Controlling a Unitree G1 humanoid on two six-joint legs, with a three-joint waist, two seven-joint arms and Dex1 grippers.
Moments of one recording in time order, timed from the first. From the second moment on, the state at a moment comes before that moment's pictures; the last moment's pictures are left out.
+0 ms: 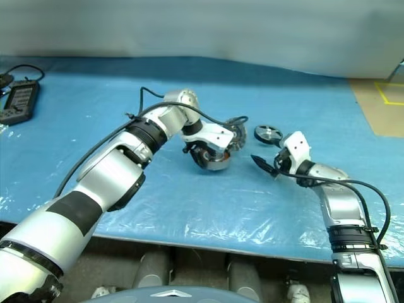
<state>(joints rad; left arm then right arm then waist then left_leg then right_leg) -1.37 0.07 -0.56 1.06 0.43 -0.02 -1.58 -0.28 -0.60 -0.08 0.16 0.24 0.16 0.81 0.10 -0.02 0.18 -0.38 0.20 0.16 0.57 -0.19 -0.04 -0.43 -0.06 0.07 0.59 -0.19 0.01</state>
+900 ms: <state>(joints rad) -1.25 0.26 -0.95 0.54 0.00 0.41 -1.61 -0.29 -0.57 -0.07 0.18 0.23 0.15 0.80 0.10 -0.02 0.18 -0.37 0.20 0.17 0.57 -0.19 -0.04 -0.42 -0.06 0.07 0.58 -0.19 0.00</state>
